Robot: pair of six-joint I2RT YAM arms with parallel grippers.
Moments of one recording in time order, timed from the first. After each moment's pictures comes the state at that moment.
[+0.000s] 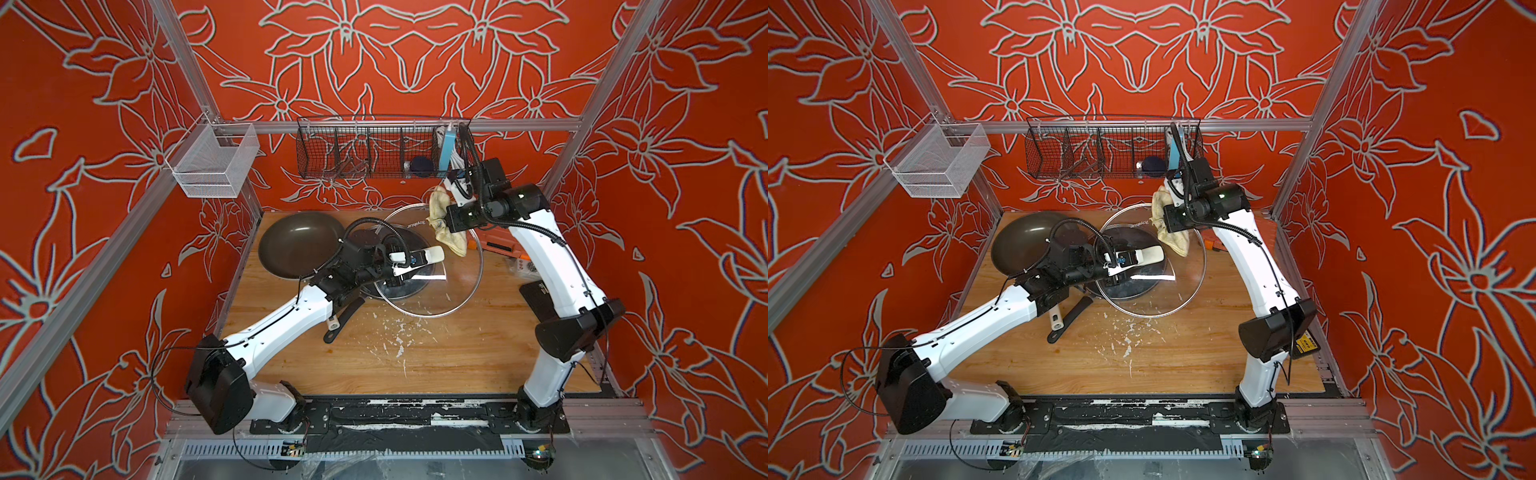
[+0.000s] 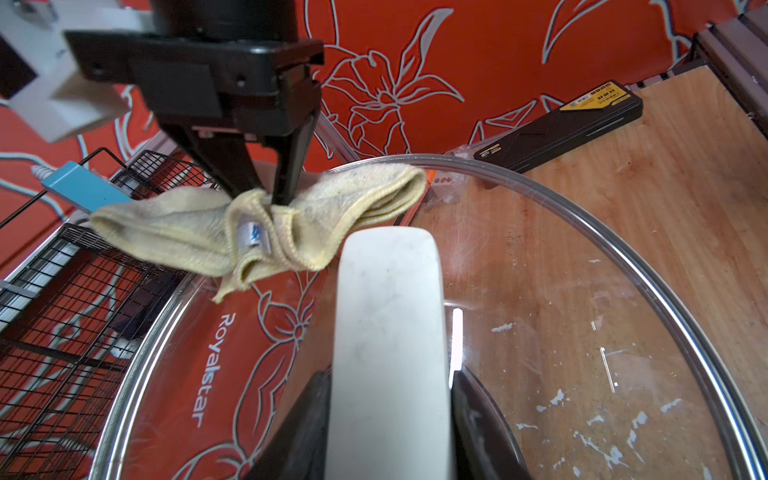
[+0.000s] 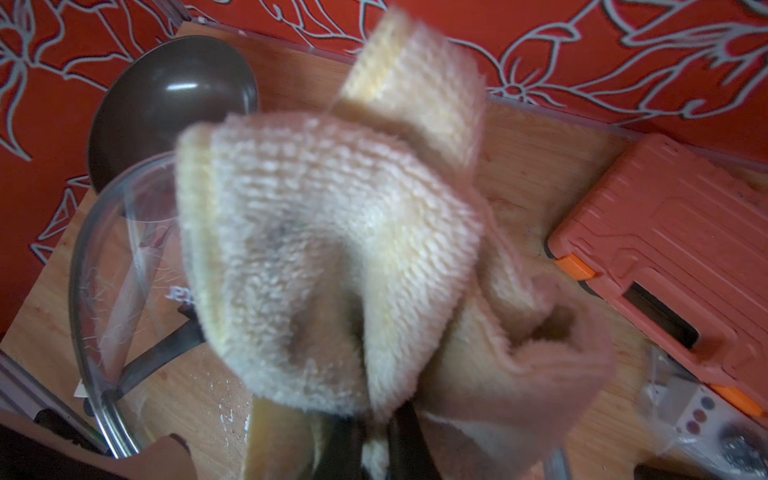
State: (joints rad) left arm -0.62 1.36 1.13 -0.04 0.37 0.75; right arm 0.41 1.78 2.12 -1.21 -0.15 0.08
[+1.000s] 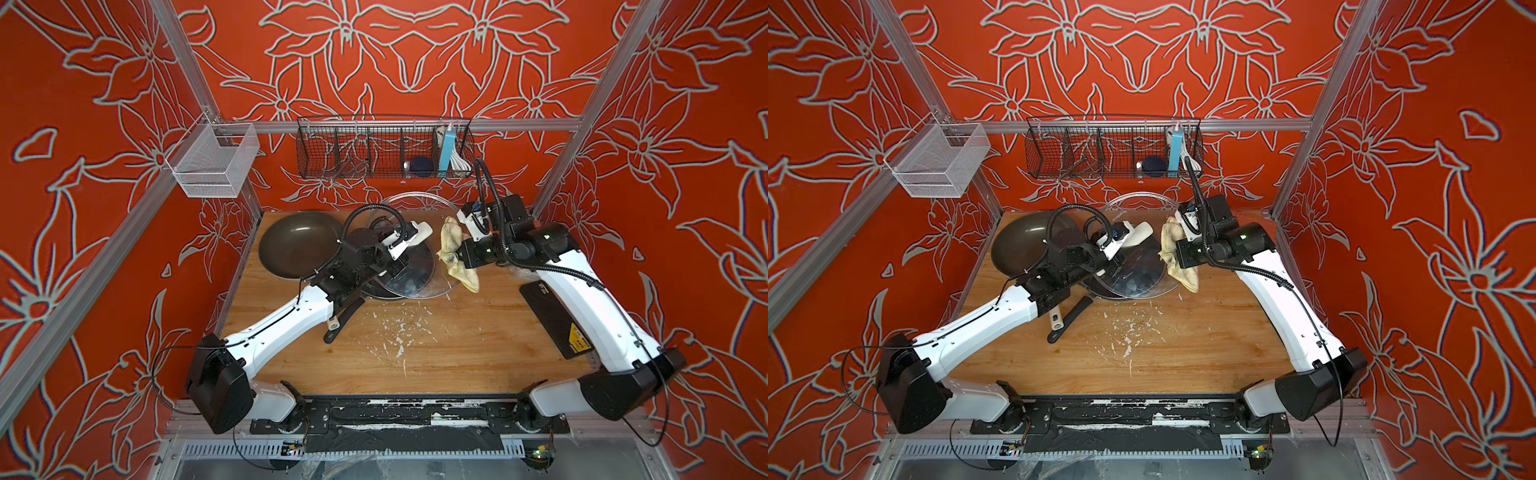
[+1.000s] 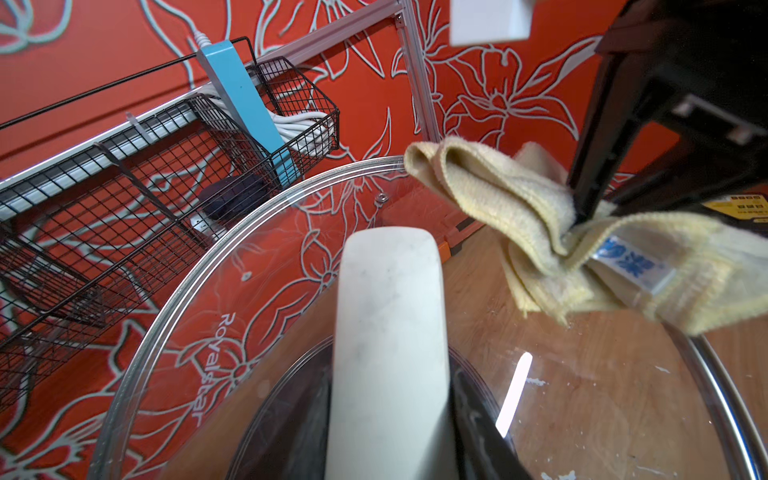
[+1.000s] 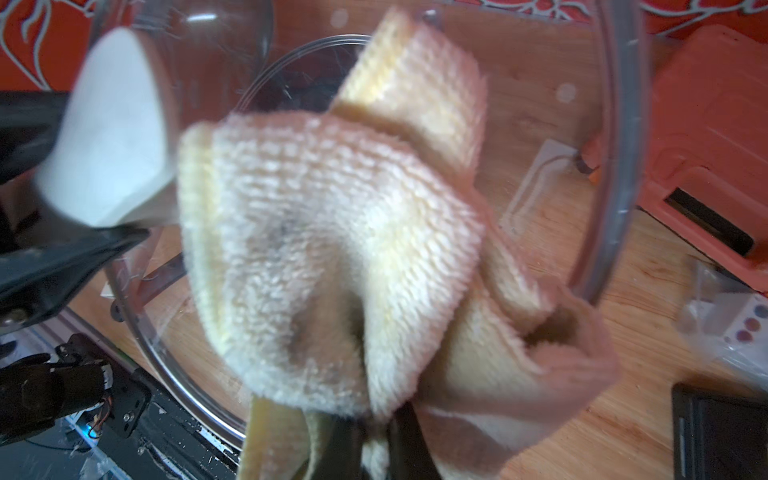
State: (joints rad) left arm -0.64 1.36 1.14 0.05 0.08 0.35; right arm 0.47 1.42 1.64 -1.10 -0.20 0.11
